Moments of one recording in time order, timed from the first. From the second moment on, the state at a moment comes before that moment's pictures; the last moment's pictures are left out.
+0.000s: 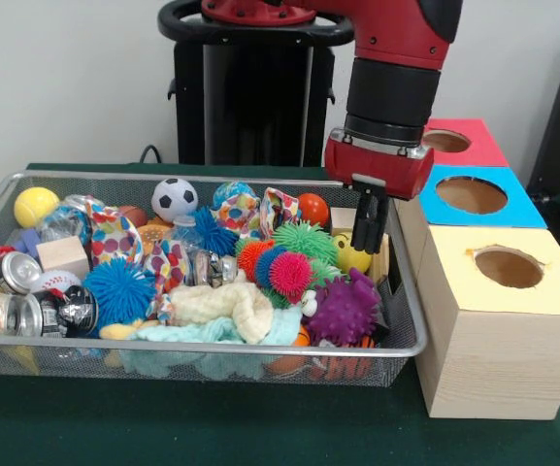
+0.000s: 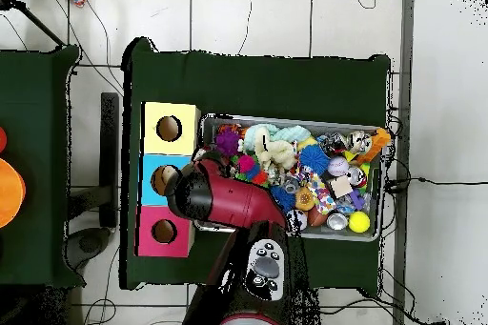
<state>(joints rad) 0.03 -0.58 -0.17 1.76 0.20 0.13 2.02</state>
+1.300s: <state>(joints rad) 0.00 -0.49 -0.18 1.51 0.20 0.36 2.02</state>
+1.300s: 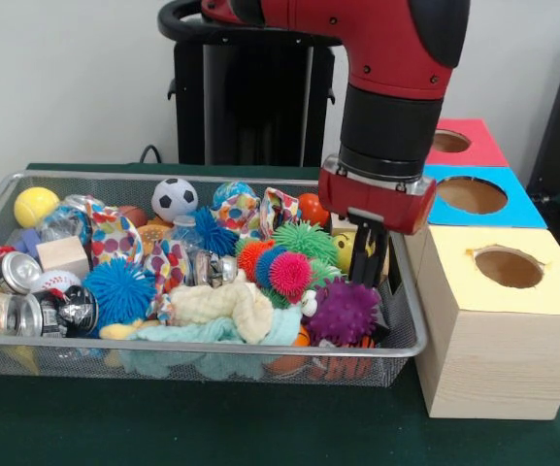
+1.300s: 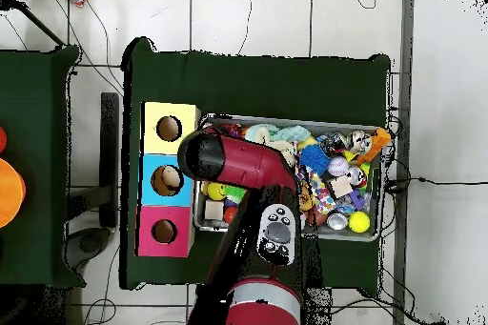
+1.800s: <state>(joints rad) -0.01 -0.45 -0.18 1.41 0.20 0.37 2.02</state>
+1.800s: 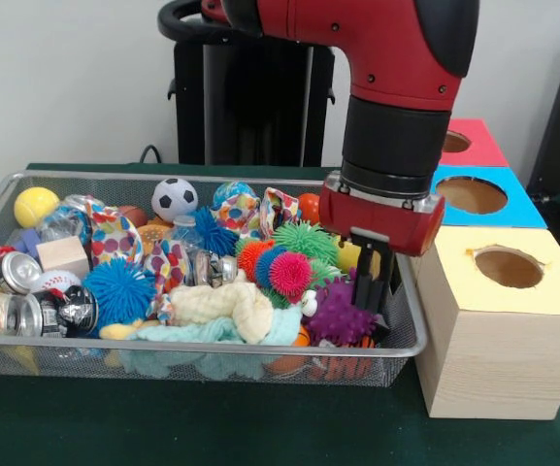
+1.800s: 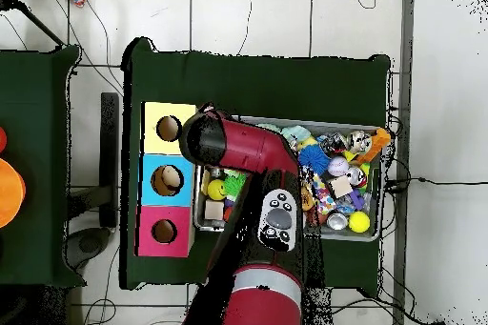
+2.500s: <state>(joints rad) -0.01 -0.40 -0.18 1.35 0.20 0.37 2.02</state>
